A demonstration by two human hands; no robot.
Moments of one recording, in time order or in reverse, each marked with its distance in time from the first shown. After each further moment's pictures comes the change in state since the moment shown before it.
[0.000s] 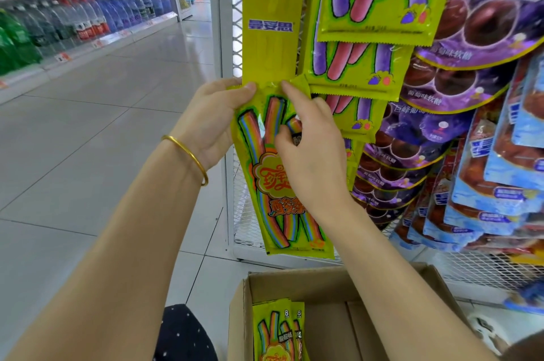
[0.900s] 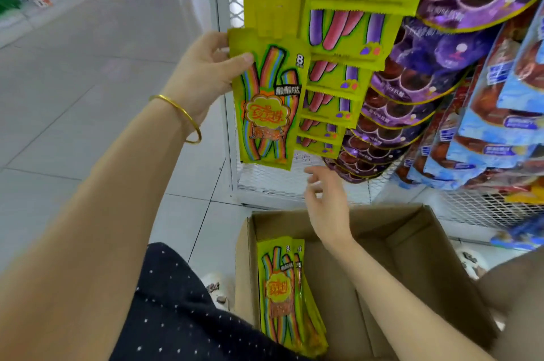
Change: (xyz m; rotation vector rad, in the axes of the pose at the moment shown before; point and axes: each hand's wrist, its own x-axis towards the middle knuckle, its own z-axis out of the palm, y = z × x) left_hand -0.020 -0.028 -0.023 0.412 -0.038 0.061; right_hand -0.141 0.135 0.047 0.092 -0.108 0.345
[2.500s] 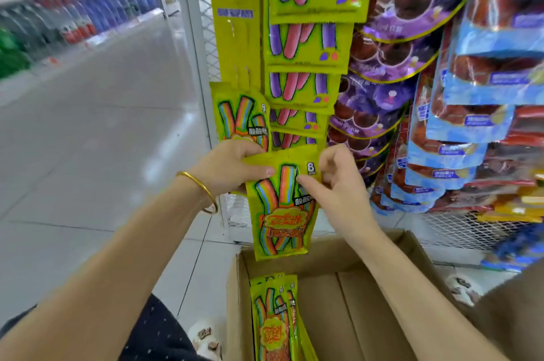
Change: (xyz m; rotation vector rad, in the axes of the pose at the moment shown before) left_hand -0.045 0.003 0.040 0.353 -0.375 -0.236; right_hand 0.026 -0.079 -0.092 0.339 -0.097 -0.202
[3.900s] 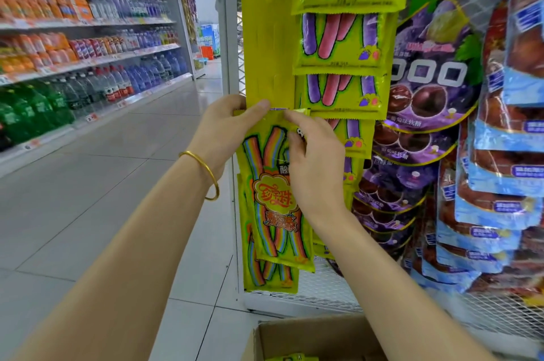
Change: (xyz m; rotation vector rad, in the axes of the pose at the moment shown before) left_hand 0.032 0.077 -0.087 -0.218 0.533 0.426; right_hand 0.106 -0.101 0.056 -0.323 0.339 -0.347
